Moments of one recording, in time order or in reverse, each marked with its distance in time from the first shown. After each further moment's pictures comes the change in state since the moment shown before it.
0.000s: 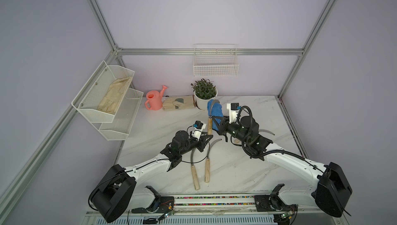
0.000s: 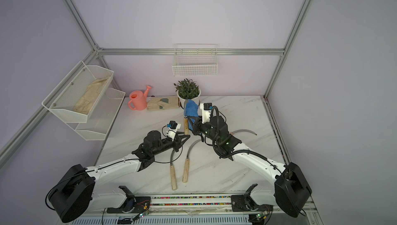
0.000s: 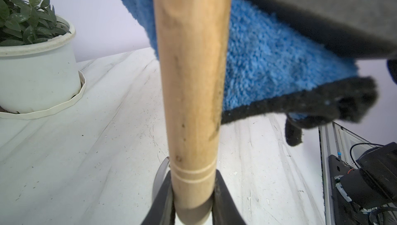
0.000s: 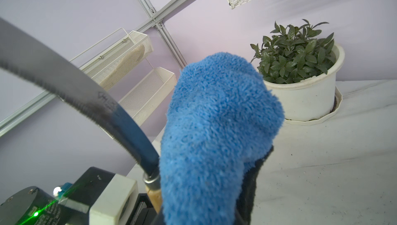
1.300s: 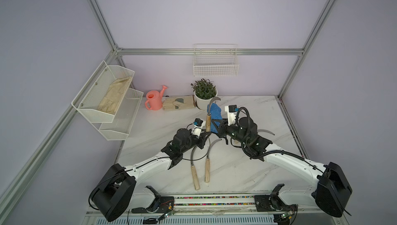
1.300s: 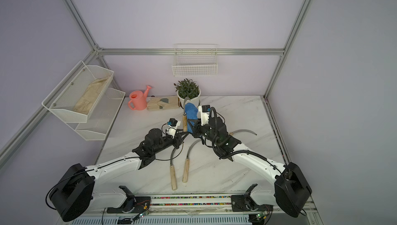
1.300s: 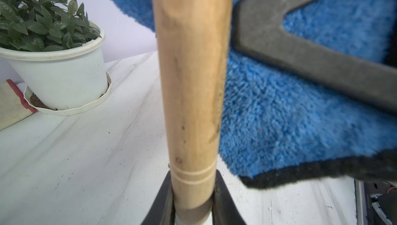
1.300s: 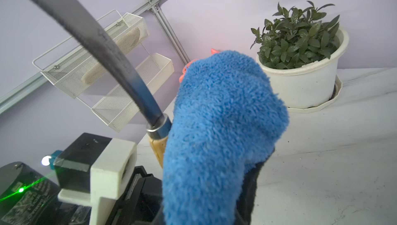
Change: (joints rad) left arm 0.000 0.011 0.049 -0.075 -0.113 0.029; right arm 0.011 0.007 -0.027 -0.026 -0.016 -0.011
